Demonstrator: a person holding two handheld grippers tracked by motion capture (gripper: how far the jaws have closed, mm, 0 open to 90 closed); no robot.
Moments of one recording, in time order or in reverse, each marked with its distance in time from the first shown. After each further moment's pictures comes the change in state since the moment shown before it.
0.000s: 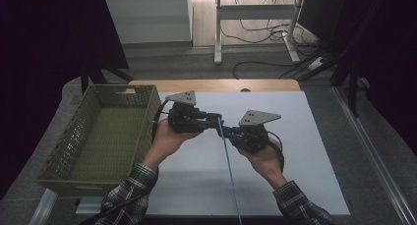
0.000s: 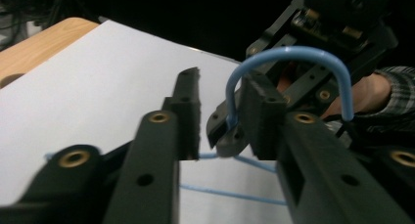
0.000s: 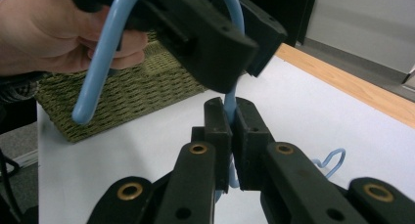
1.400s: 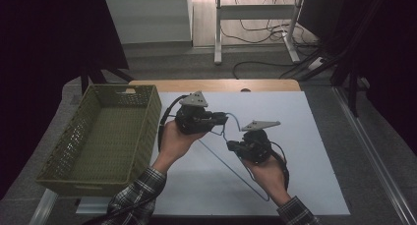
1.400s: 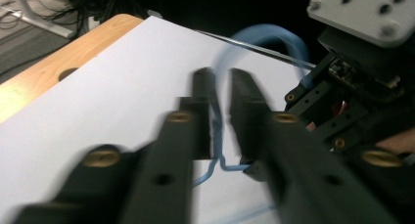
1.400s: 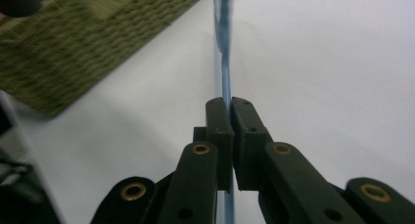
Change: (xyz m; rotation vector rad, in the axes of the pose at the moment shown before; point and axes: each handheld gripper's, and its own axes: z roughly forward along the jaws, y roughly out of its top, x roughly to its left) left arm -0.020 0.012 0.013 0.061 0.201 0.002; right arm 0.005 -0.028 -0.007 0.234 -0.127 0.309
